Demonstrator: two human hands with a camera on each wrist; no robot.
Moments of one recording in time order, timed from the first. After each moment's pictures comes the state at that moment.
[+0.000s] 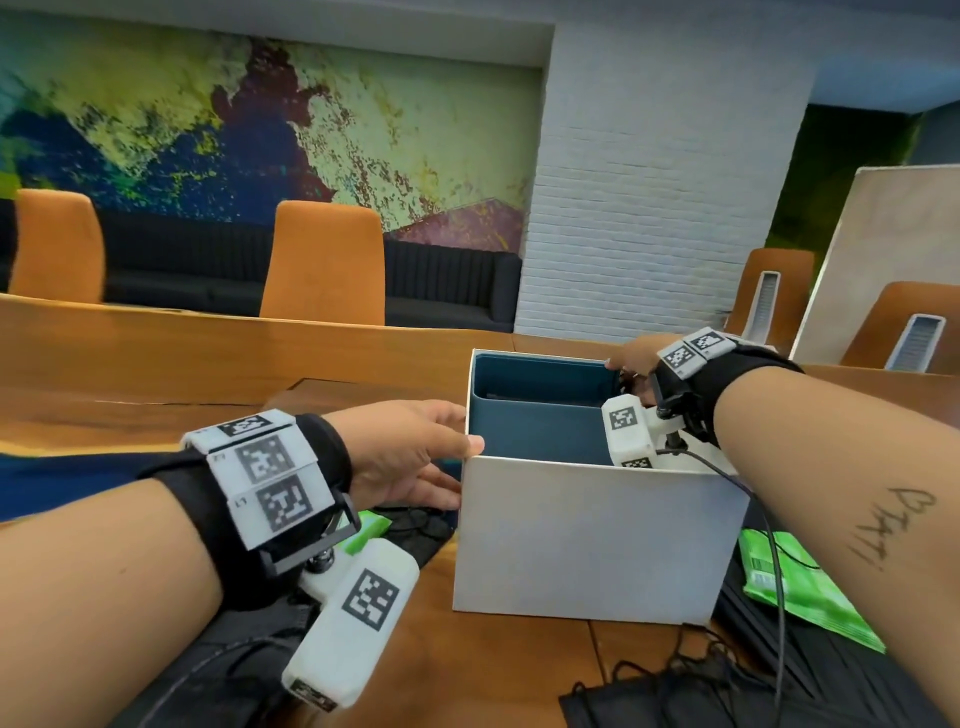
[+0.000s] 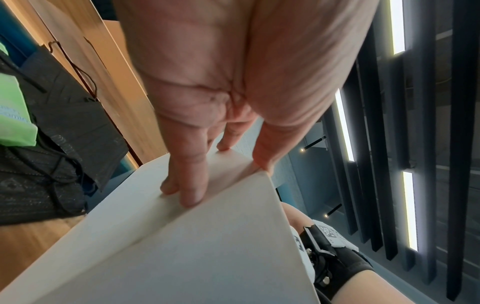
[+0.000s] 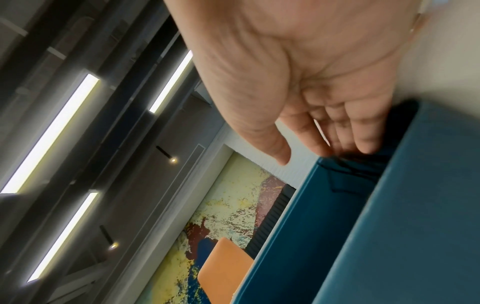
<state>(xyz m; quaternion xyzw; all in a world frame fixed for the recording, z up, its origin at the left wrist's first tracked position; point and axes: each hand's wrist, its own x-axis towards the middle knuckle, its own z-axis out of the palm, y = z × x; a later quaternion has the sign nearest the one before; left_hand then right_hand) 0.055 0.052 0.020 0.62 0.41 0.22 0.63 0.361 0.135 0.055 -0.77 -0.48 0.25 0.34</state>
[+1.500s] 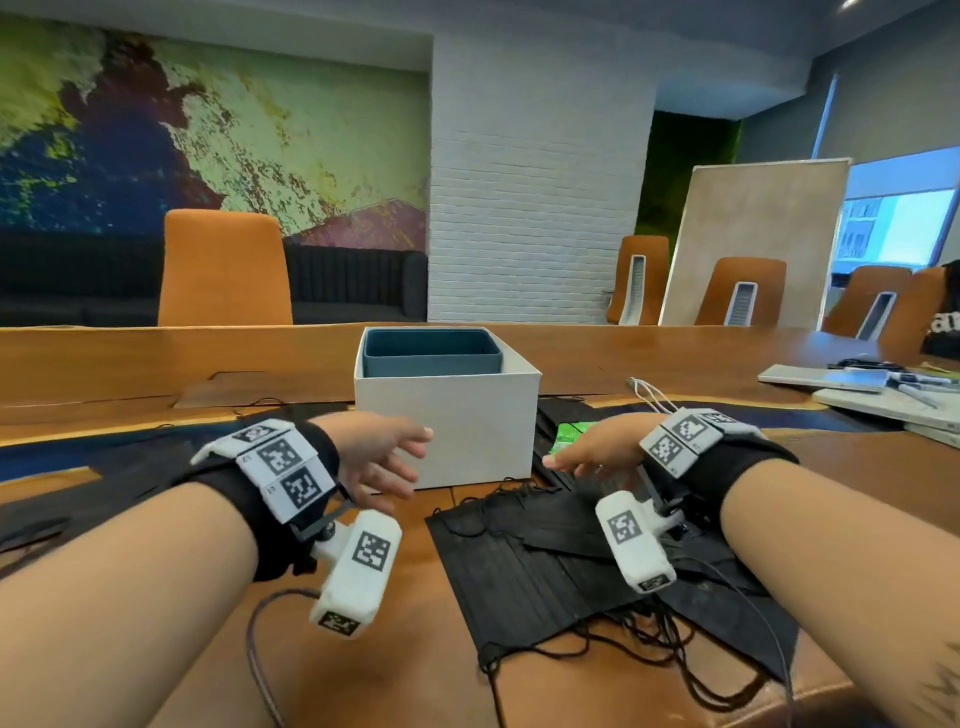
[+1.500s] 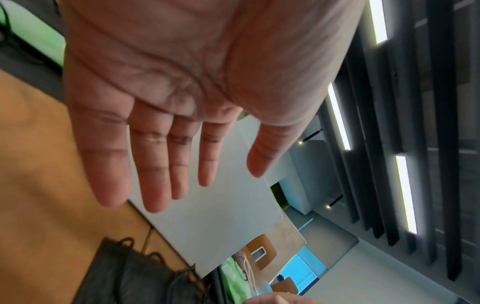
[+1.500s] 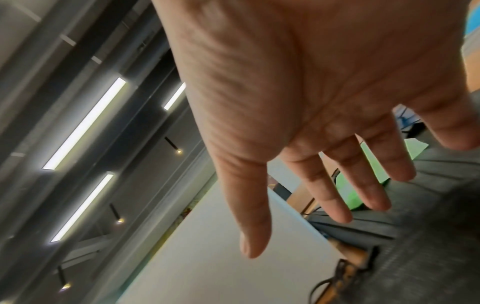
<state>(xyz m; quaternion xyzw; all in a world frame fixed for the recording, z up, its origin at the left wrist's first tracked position) 0.092 -0.070 -0.004 0.65 0.51 0.15 0.54 0.334 -0.151 0.010 -0.82 -0.51 0.27 0.01</state>
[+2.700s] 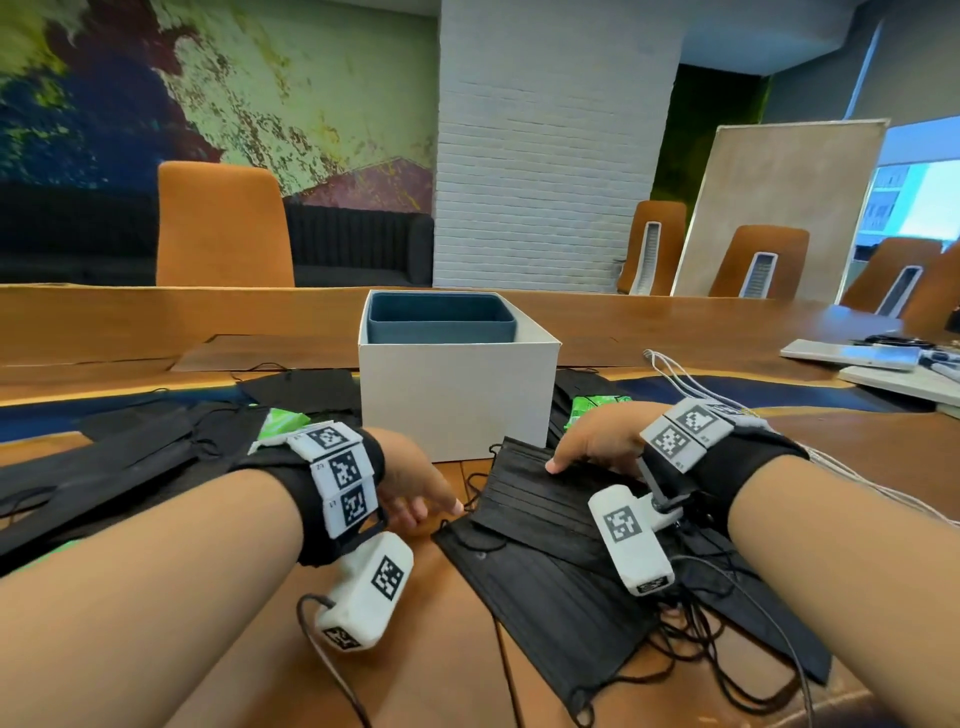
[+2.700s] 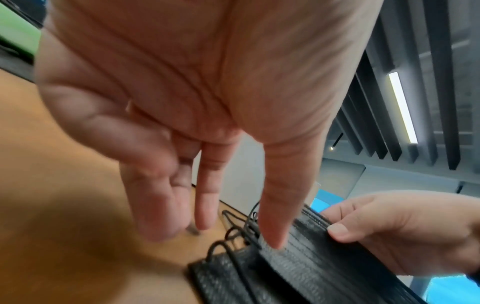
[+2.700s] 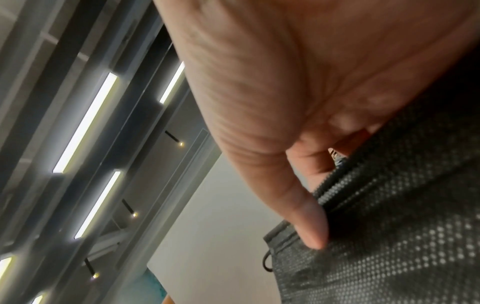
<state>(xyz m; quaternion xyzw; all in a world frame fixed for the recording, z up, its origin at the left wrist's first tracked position) 0.117 -0.058 -0.044 0.74 0.54 -0.06 0.40 0.335 -0.121 -0.023 -0.81 -0.51 0.28 0.06</state>
